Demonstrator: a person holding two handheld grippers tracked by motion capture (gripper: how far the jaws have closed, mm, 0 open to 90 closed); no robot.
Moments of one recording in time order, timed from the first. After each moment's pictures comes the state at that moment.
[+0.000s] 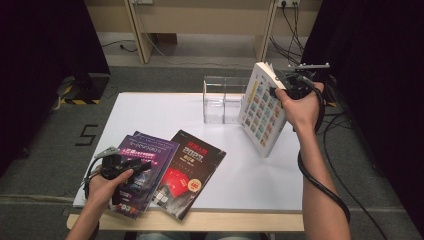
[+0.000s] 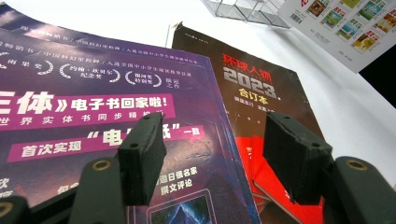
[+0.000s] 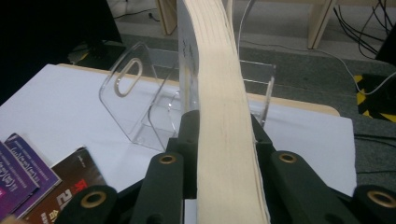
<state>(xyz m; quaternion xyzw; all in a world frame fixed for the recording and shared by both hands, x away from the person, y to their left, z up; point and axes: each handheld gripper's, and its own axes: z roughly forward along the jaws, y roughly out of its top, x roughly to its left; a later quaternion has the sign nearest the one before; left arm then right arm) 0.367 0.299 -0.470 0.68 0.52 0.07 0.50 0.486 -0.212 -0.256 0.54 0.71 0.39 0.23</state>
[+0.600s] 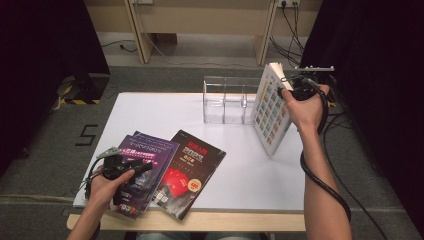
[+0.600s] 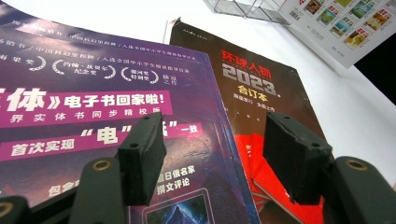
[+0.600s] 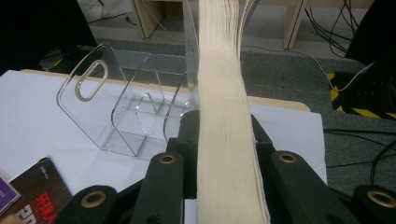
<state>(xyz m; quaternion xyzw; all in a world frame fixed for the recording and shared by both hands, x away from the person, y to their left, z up) 0.367 0.297 -0.472 0.69 0.52 0.07 0.50 0.495 -0.229 -0.268 0.56 0.69 0.38 0.26</state>
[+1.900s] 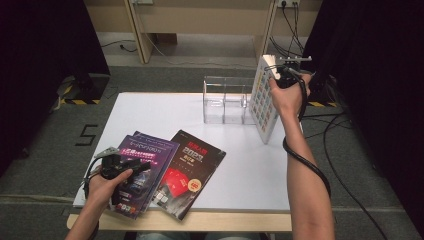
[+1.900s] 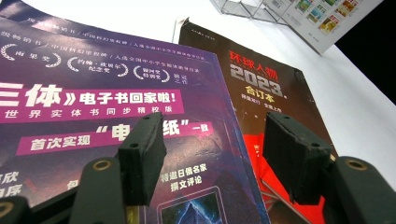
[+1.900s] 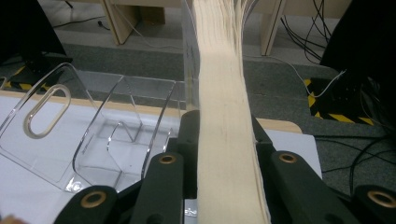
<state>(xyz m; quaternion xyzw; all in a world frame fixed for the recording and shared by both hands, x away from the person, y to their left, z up) 0.369 0.303 -0.474 0.68 0.53 0.07 0.50 0.553 -0.203 -0.282 0.58 0.67 0.36 0.30</state>
